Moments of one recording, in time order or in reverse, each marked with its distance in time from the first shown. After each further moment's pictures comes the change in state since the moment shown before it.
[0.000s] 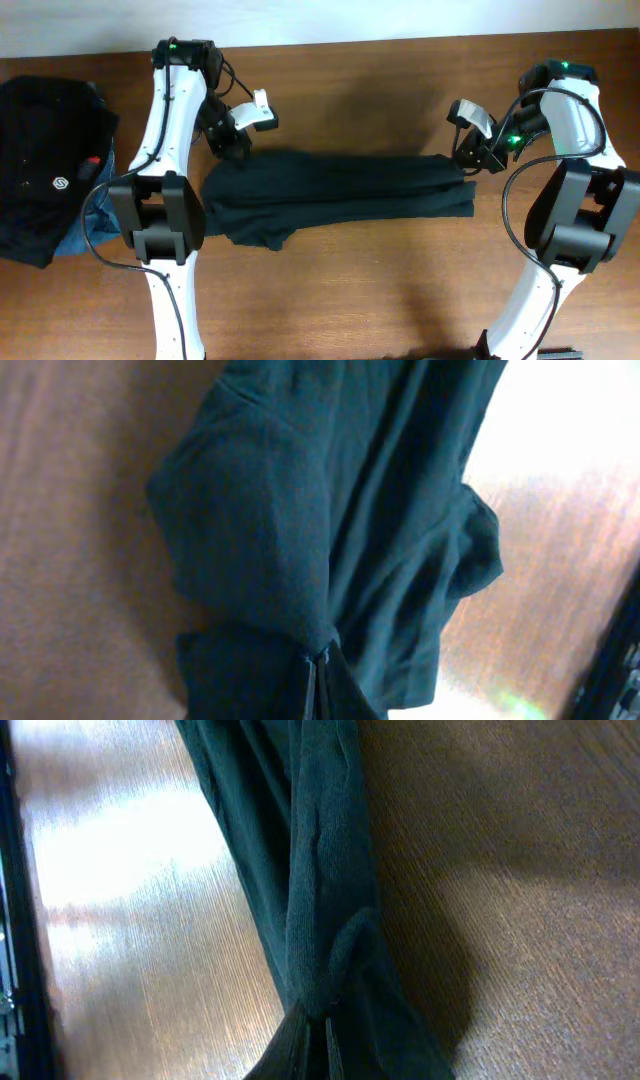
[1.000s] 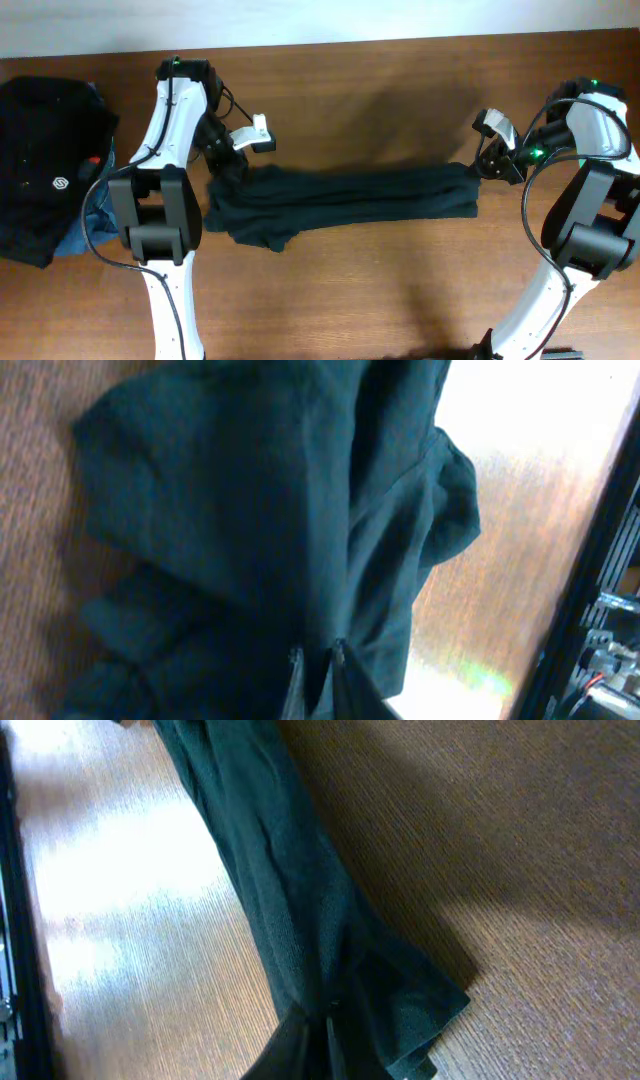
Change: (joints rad) left arm 0.018 -0.006 -0.175 -0.001 0.018 0.080; right arm -0.126 -0.002 -0.090 0.034 -0.036 -0.025
